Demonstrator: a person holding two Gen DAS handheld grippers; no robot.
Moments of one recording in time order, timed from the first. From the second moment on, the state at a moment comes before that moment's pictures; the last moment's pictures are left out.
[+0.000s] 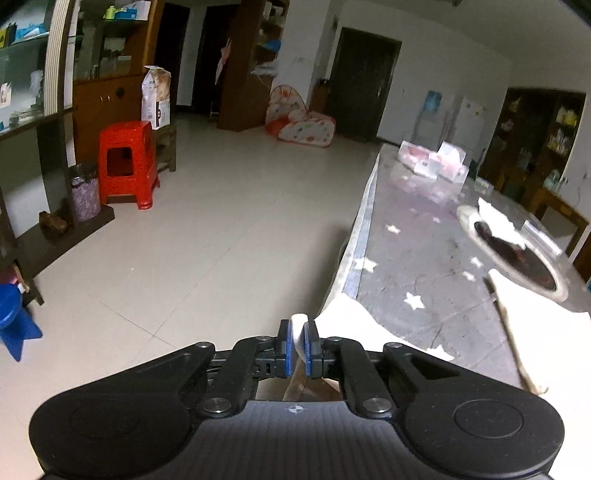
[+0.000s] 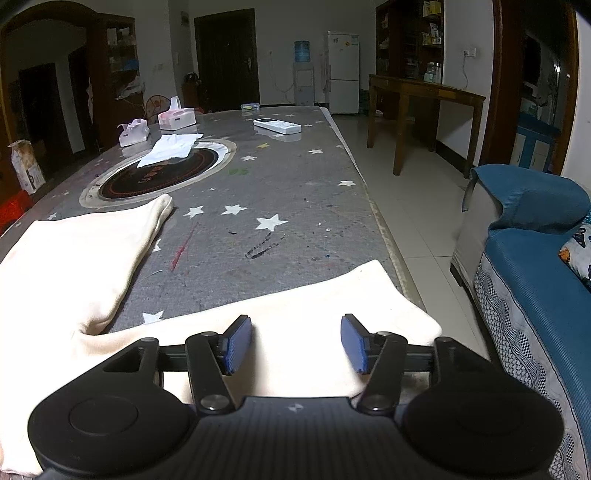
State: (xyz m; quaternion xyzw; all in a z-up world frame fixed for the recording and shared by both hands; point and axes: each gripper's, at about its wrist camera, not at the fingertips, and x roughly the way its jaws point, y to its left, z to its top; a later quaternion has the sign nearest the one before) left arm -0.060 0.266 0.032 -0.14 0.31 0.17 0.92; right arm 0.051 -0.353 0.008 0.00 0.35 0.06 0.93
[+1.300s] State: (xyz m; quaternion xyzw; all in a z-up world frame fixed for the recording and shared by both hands) left arm -0.050 0.041 0.036 -0.03 0.35 -0.10 0.93; right arm 0.052 -0.401 0.010 0.02 0.35 -0.02 0.94
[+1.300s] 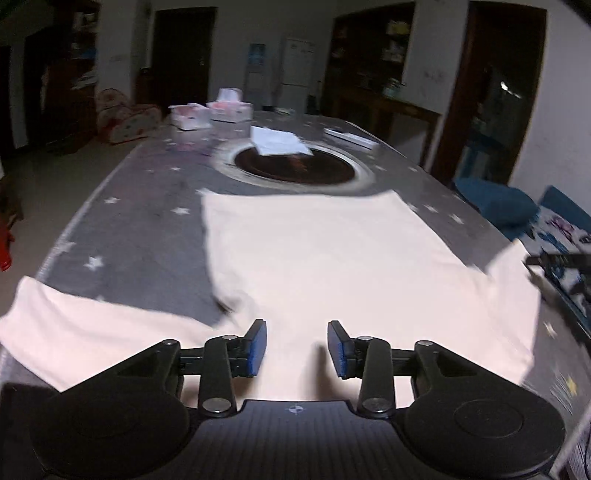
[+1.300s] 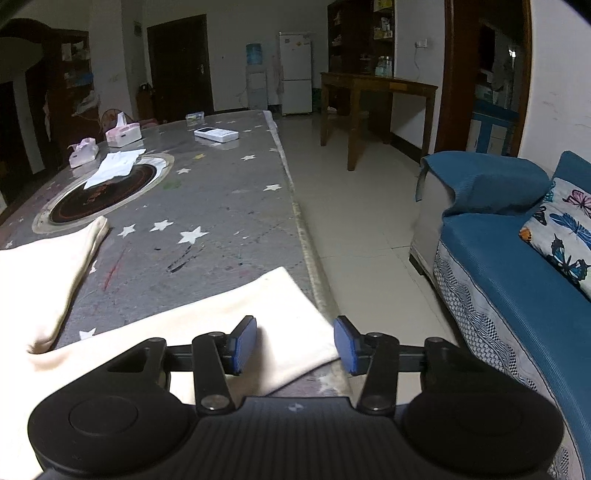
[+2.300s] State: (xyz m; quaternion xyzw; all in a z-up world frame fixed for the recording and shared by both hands) left arm -0.082 -0.030 0.023 0.00 0.34 -0.17 0.92; right arm 0.007 -0.357 0.116 0.08 0.26 0.16 0.95
